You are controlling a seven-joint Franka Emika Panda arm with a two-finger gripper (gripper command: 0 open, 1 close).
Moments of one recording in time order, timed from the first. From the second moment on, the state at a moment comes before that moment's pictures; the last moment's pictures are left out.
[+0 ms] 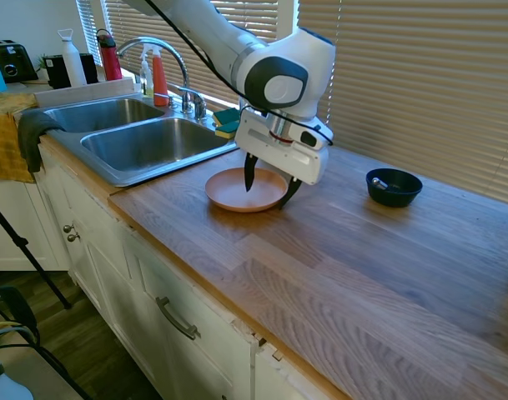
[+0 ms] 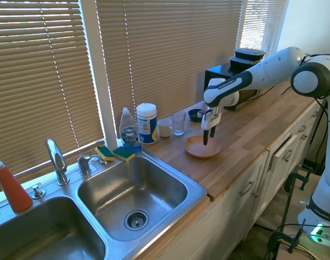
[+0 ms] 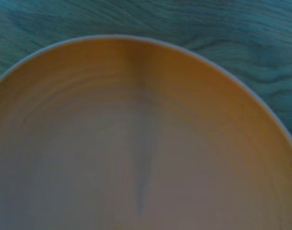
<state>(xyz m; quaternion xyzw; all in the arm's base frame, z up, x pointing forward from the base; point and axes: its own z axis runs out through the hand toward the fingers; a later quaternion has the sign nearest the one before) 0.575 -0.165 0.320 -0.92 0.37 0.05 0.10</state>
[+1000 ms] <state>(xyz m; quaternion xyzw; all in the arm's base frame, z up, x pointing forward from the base) 0.571 -0.170 0.312 -0.91 0.37 0.07 0.13</state>
